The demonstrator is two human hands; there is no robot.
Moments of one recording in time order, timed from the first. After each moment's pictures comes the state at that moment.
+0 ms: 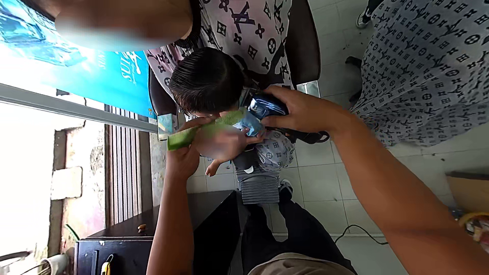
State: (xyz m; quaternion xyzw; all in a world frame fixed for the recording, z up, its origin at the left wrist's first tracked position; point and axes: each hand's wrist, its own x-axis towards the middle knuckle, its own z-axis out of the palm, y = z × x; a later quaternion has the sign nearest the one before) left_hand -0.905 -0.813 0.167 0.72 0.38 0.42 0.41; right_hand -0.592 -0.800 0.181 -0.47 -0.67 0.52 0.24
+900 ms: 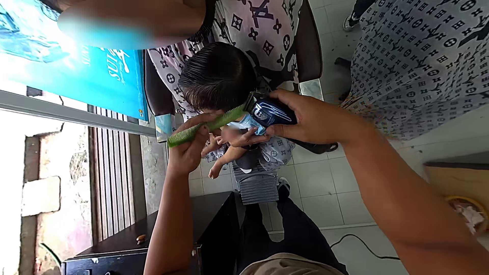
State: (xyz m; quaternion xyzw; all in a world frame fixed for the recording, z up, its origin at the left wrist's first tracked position) left_hand -0.942 -0.784 0.154 0.71 0.26 0.44 0.49; right_hand -0.625 -0.810 0.197 -0.51 -0.69 0.47 0.21
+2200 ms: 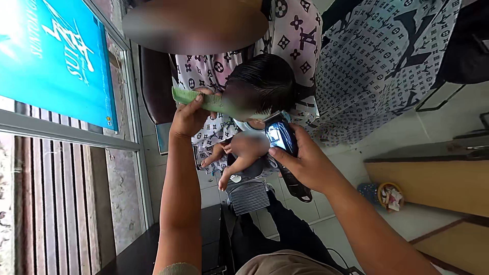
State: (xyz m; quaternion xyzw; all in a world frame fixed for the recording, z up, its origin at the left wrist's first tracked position) left_hand -1.030 -0.630 0.079 0.49 0.05 0.43 0.76; right_hand -0.807 -0.847 0.219 -0.70 -0.44 0.46 0.32
